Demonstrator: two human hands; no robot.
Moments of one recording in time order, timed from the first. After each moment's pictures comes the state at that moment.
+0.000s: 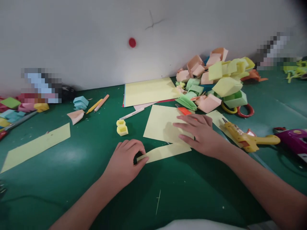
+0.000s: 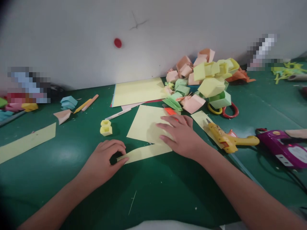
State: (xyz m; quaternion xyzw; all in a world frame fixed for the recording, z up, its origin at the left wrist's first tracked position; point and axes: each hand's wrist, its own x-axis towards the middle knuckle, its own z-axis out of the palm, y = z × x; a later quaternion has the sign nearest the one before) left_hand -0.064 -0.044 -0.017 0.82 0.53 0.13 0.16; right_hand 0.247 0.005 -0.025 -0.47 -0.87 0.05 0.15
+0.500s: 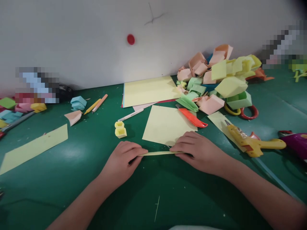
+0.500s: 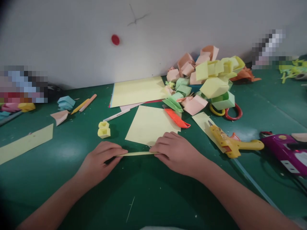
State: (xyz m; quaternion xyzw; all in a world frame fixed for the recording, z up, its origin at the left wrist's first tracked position) left_hand -0.073 -0.032 -0.021 0.85 0.45 0.23 0.13; right_hand 0.234 -0.010 -0.025 -0.33 -0.91 0.16 0.19
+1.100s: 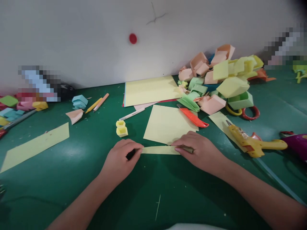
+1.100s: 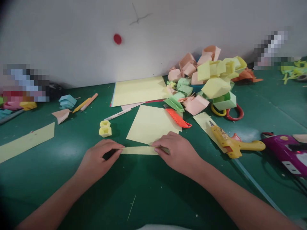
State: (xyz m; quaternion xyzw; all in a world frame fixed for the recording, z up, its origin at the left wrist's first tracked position) left_hand -0.073 -0.032 -0.021 0.79 0.55 0.20 0.15; right_hand 0.224 -0.014 -0.030 -0.44 -0.84 0.21 0.23
